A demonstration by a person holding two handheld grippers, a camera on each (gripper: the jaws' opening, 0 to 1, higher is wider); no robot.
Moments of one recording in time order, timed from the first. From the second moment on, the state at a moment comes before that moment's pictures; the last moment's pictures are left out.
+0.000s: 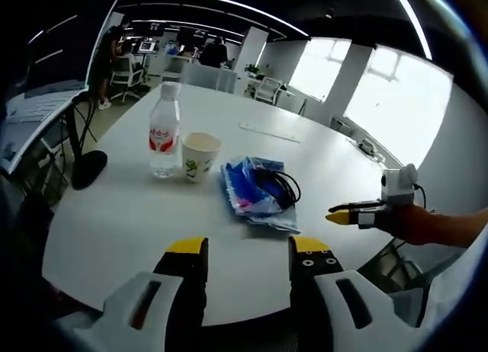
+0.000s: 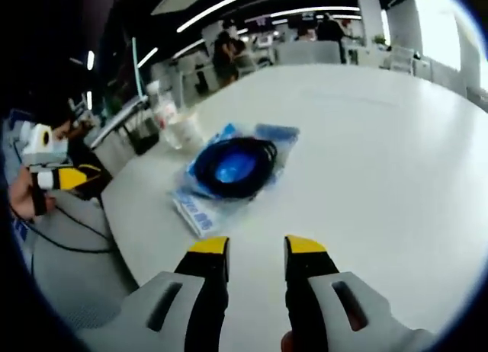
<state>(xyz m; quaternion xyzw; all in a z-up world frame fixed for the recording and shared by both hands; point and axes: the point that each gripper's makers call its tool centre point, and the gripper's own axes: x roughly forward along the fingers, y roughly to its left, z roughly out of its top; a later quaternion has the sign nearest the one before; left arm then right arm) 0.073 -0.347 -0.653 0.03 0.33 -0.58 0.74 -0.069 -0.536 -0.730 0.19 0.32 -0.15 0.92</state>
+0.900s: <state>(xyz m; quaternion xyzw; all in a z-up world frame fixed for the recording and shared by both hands) 0.072 -0.342 -0.640 0.03 0.33 -0.57 0.75 -0.012 -0.572 -0.727 0.23 0.30 -0.15 0.92</state>
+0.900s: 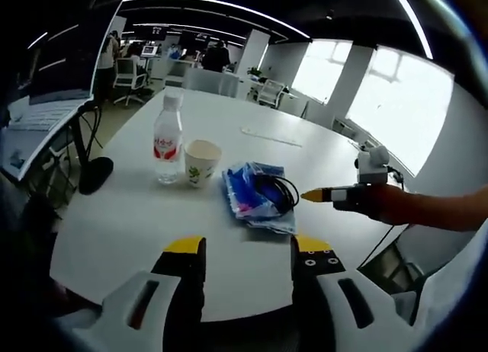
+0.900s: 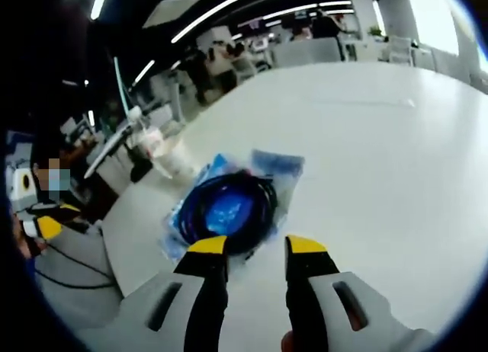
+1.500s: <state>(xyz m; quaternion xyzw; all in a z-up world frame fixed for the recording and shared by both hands) 0.076 -0.349 -0.638 0.02 0.33 -0.57 0.75 0.014 -0.580 -0.739 0.26 0.29 -0.16 0.91</state>
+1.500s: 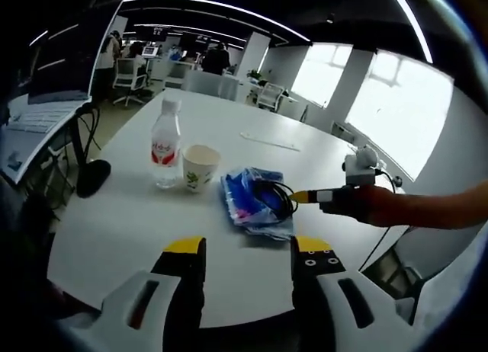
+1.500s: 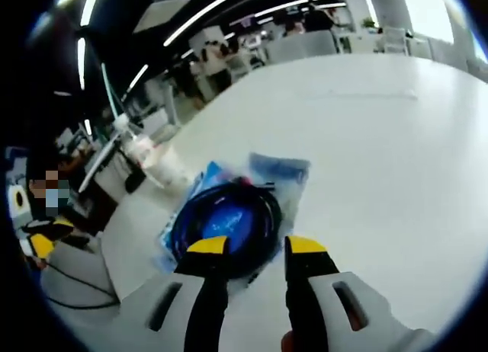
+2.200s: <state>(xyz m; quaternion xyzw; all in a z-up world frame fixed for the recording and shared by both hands) 0.081 -0.344 -0.634 0.01 0.33 -0.56 0.76 0.032 -0.589 -0.753 0.28 0.30 -0.18 0.90</state>
